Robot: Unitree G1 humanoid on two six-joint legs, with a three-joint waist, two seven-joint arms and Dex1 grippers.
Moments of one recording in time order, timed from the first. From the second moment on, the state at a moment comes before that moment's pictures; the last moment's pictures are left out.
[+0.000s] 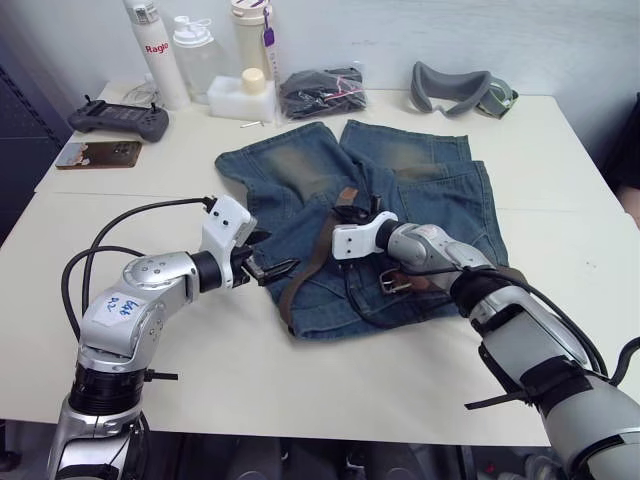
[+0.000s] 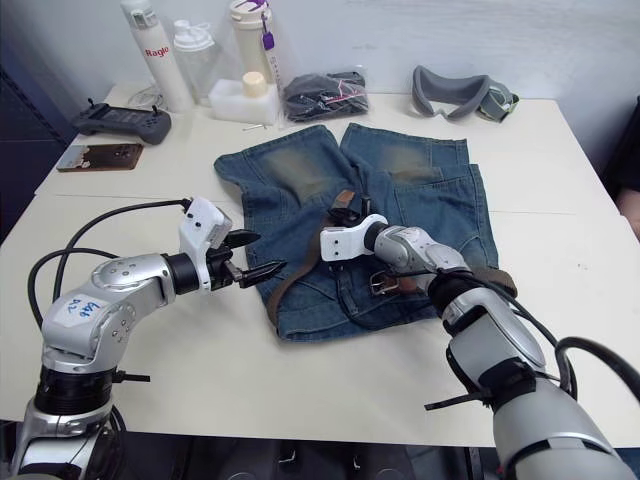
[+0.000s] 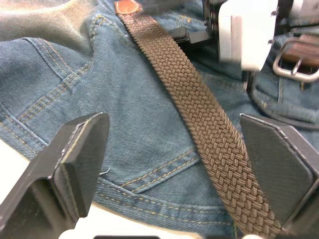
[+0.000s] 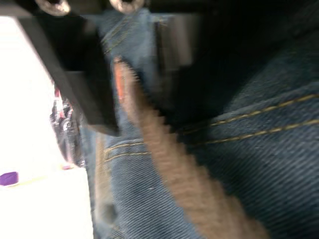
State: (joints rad) left arm -0.46 0.52 0.07 -0.38 -0.46 0.98 -0.54; right arm -1.08 -0.39 0.63 1.00 -0.58 -0.52 0.14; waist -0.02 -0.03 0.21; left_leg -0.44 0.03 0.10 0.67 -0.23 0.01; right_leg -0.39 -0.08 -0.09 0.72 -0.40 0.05
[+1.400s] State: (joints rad) left arm -0.57 0.44 0.03 -0.30 -0.74 1.11 -0.51; right arm -0.68 -0.73 0.31 -0.40 -0.25 0.84 1.21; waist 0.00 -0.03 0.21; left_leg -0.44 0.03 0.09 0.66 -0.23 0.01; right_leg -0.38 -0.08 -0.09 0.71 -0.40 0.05
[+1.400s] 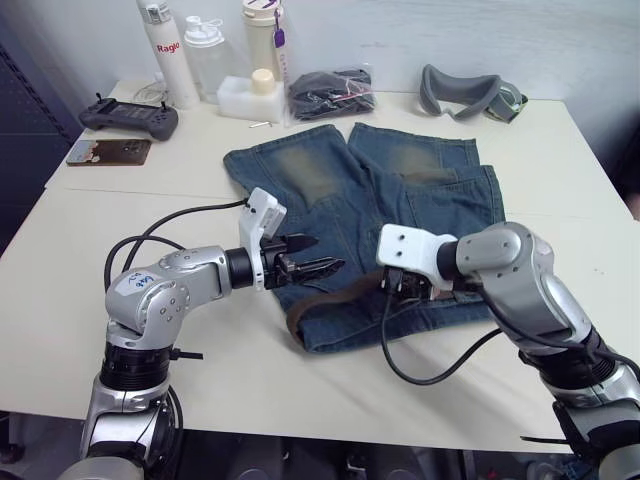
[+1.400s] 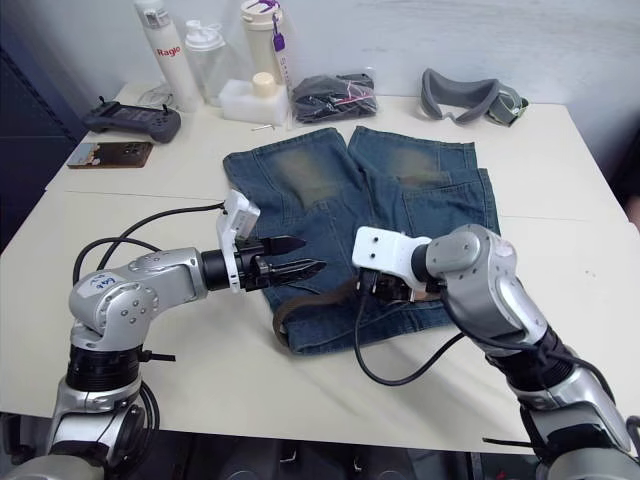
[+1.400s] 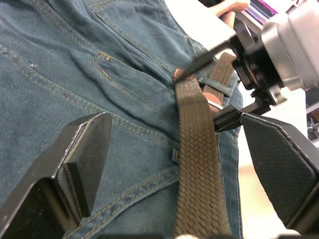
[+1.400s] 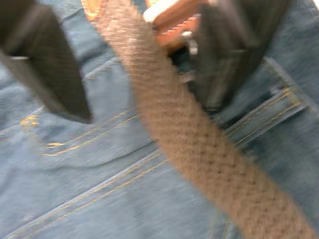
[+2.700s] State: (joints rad) left arm -0.60 0.48 0.03 -0.30 -0.77 1.10 -0.60; right arm -0.50 -0.79 0.11 0.15 -0.15 -0.02 0.91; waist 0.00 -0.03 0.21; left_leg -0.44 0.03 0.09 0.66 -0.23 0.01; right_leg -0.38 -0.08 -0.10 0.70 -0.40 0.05
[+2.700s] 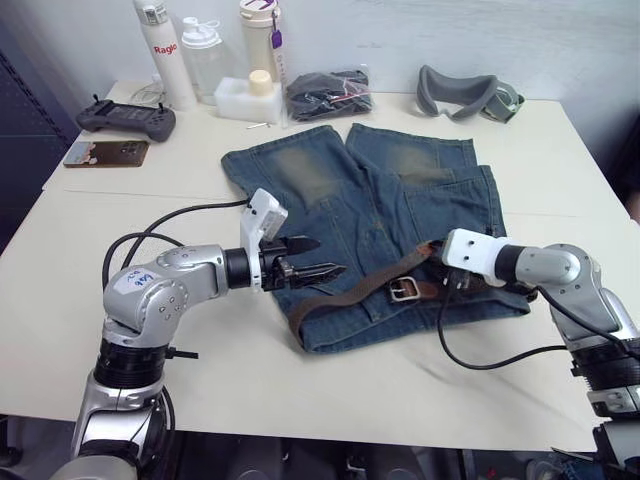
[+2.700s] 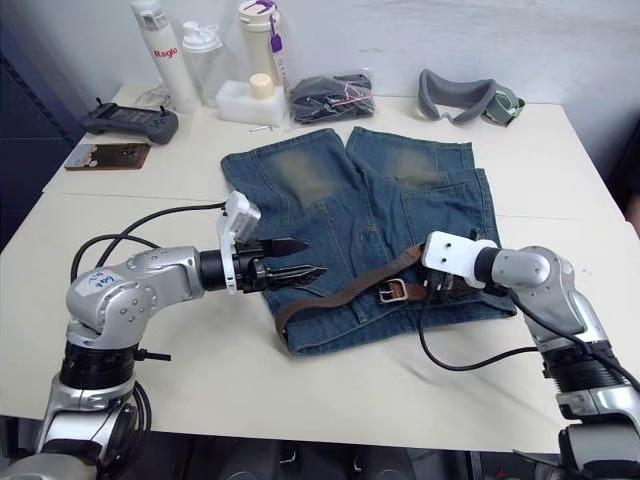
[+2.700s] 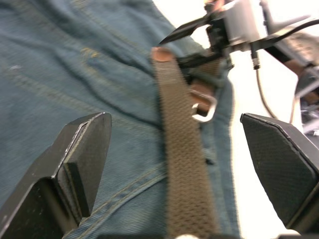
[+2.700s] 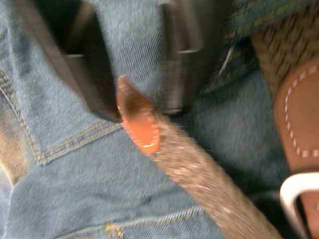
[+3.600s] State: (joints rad) left arm -0.70 0.35 0.09 0.08 -1.95 1.29 0.08; right arm -0.58 -0.70 0.14 -0.19 -0.41 -0.22 0.55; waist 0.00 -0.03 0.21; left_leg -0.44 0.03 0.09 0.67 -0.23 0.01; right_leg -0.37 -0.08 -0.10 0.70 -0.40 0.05
